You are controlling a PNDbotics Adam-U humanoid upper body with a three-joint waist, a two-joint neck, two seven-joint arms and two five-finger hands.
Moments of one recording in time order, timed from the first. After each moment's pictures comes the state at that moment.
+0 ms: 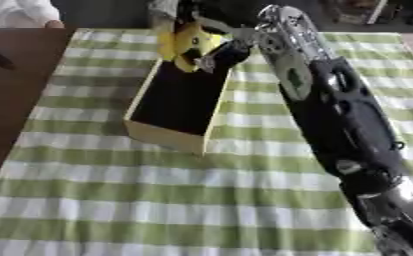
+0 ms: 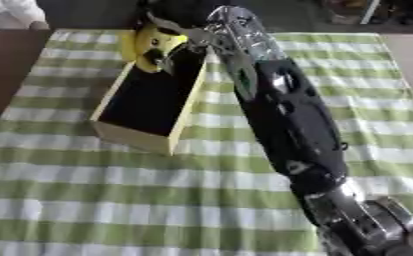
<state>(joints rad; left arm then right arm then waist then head) -0.29 0.25 0.08 -1.98 0.16 -0.28 0.03 -1.08 0.00 0.16 -1.18 1.27 -0.47 0.39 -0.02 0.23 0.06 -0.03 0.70</state>
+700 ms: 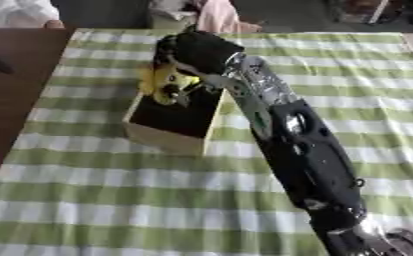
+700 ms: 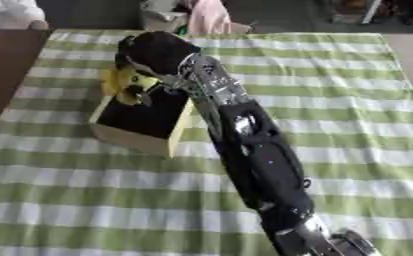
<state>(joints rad) -0.29 0.25 0.08 -1.98 0.17 -0.28 0.02 -1.01 0.07 0.14 -1.14 1.40 -0.46 0.29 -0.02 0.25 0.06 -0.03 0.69</state>
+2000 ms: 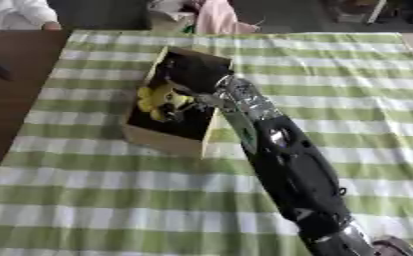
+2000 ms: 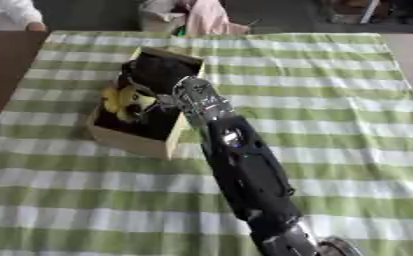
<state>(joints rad) -0.29 0.24 0.08 -1.98 0.17 -0.27 0.02 -1.01 0.12 0.10 -1.02 1.48 -0.45 0.26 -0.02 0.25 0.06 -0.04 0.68</state>
